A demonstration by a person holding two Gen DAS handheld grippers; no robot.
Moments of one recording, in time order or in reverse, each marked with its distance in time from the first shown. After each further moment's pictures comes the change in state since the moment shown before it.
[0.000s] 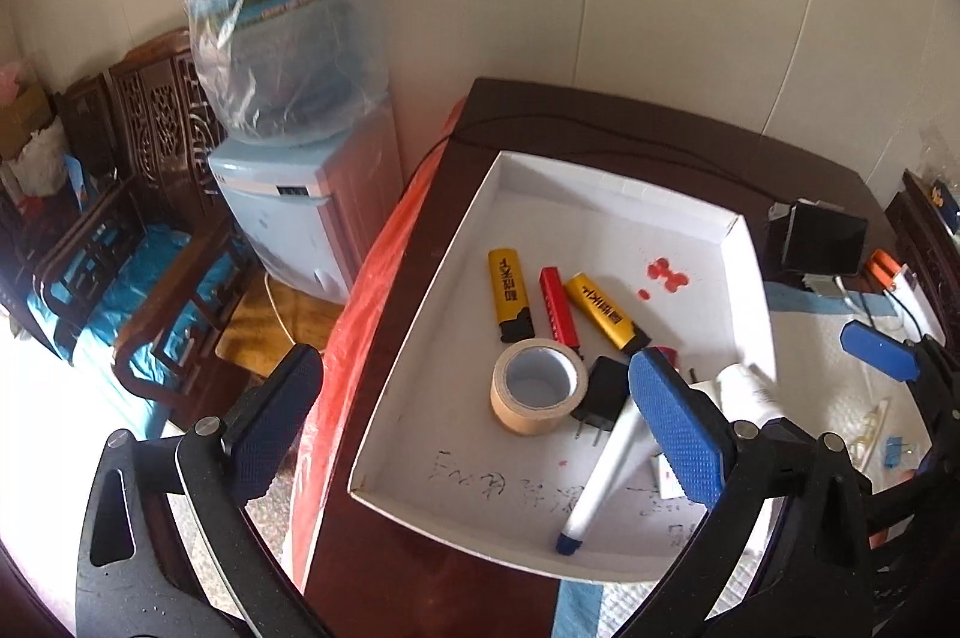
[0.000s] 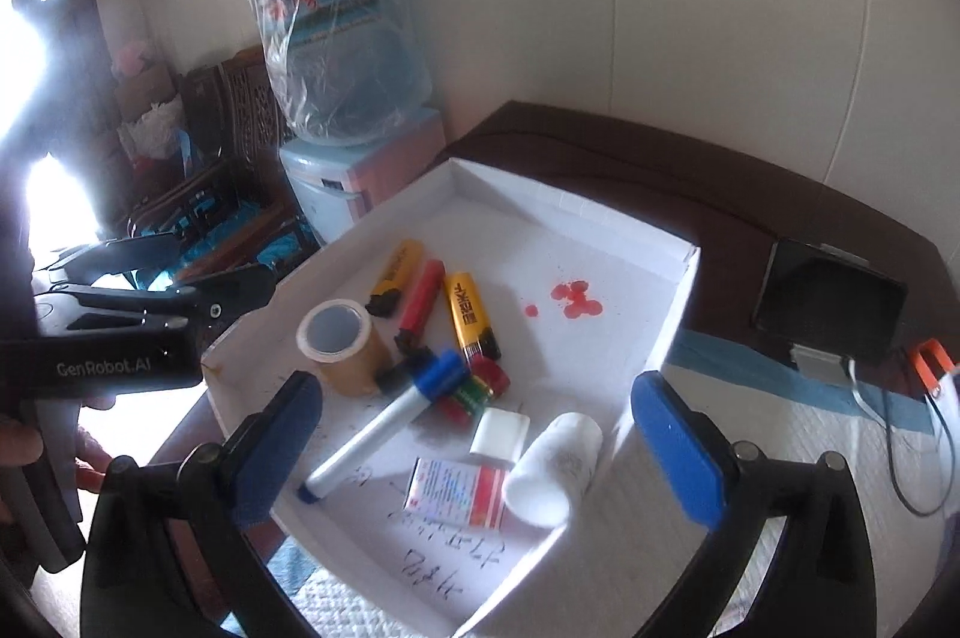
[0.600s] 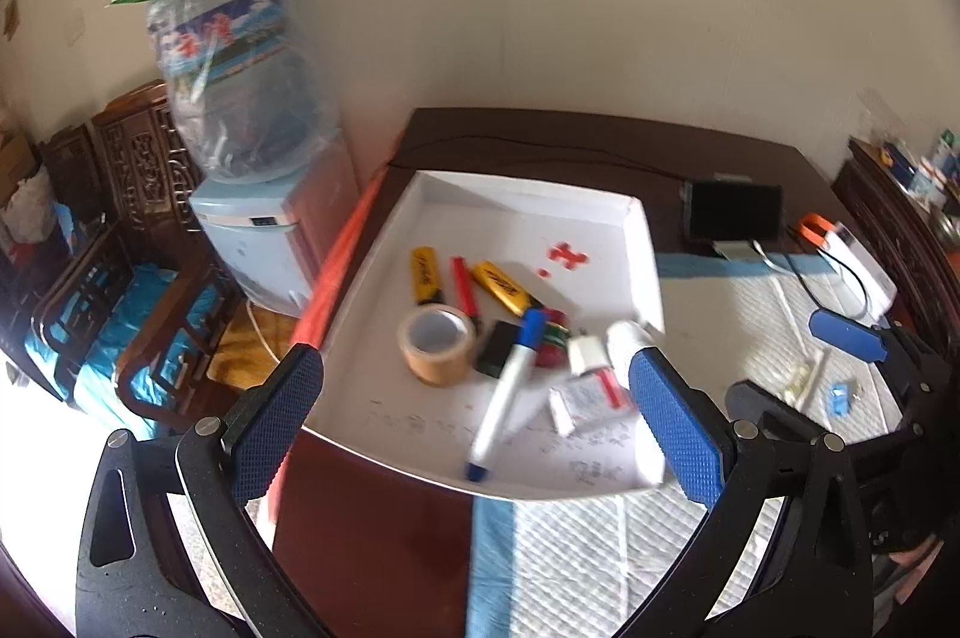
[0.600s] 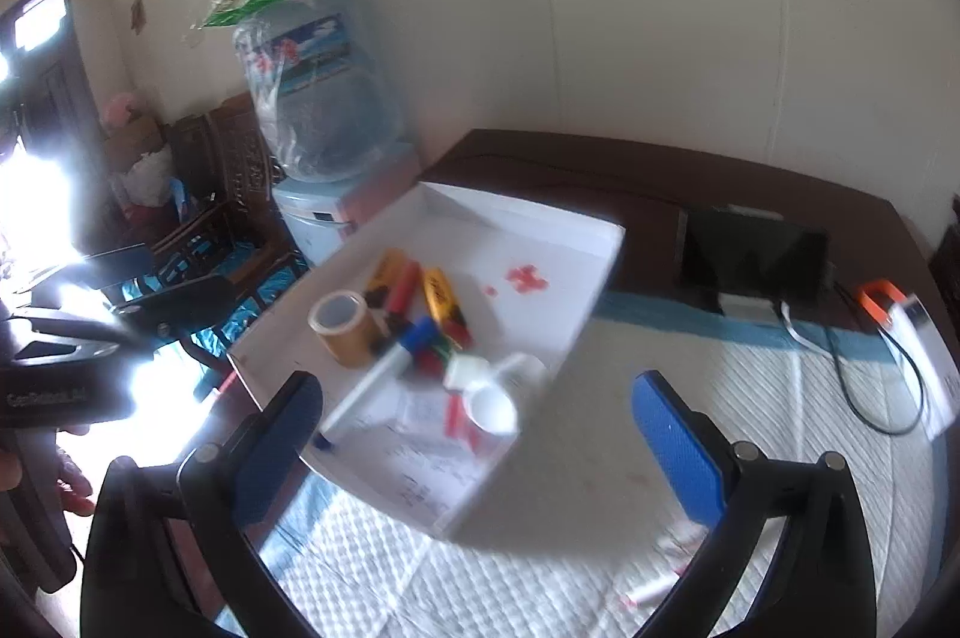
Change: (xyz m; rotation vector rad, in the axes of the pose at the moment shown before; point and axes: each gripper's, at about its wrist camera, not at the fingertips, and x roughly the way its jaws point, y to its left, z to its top) left arm -0.072 -0.064 -0.029 0.104 -0.044 -0.058; right arm -0.064 -0.028 -0.040 0.104 -0.057 -0.040
